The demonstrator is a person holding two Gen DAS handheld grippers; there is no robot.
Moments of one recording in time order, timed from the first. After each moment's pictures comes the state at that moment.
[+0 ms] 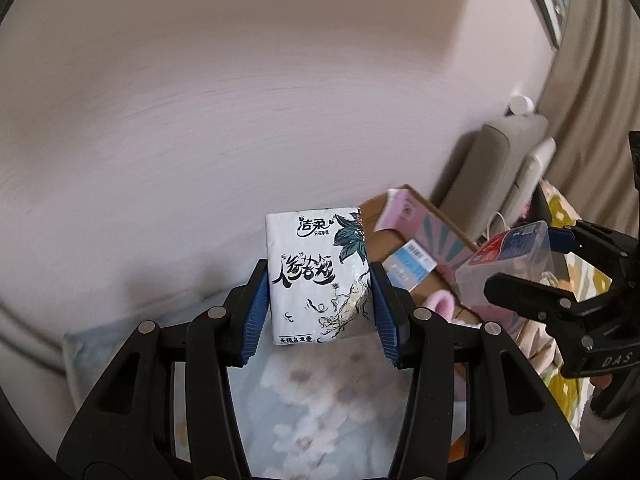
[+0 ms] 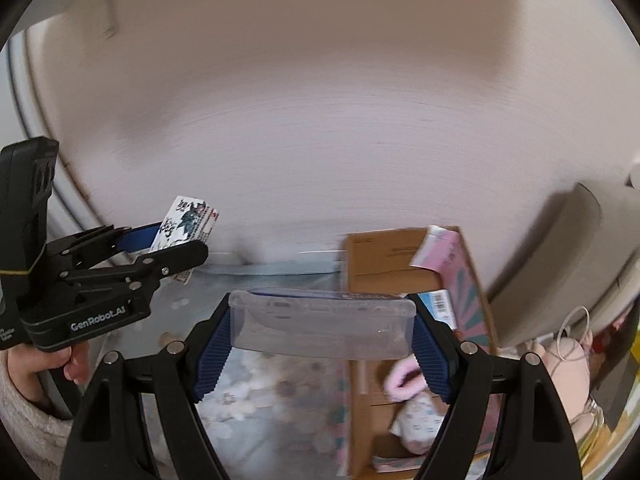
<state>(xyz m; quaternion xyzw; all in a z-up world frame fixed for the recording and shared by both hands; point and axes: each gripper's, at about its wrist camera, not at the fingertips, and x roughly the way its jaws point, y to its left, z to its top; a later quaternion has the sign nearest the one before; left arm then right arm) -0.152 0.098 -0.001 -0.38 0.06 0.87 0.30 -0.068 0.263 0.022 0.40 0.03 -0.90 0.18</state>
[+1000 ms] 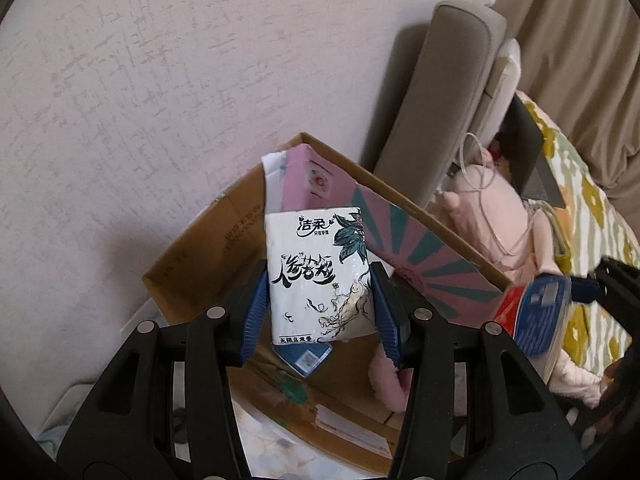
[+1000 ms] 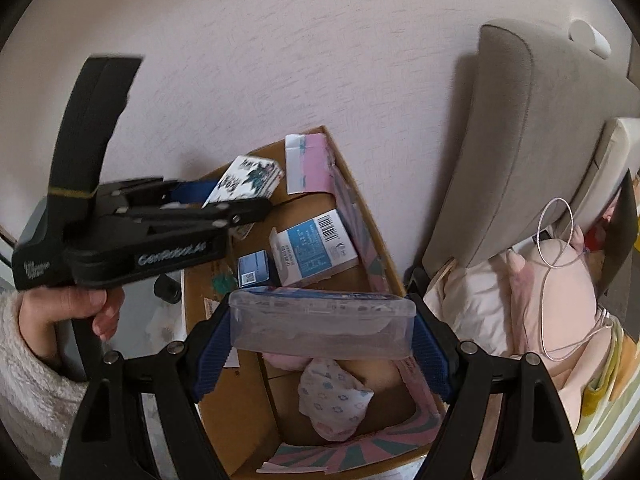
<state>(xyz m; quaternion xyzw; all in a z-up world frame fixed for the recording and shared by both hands) -0.216 0.306 -0.101 -0.46 0.17 0.78 0.39 -0.111 0.377 -0.068 0.49 -0.06 -0.87 0.08</state>
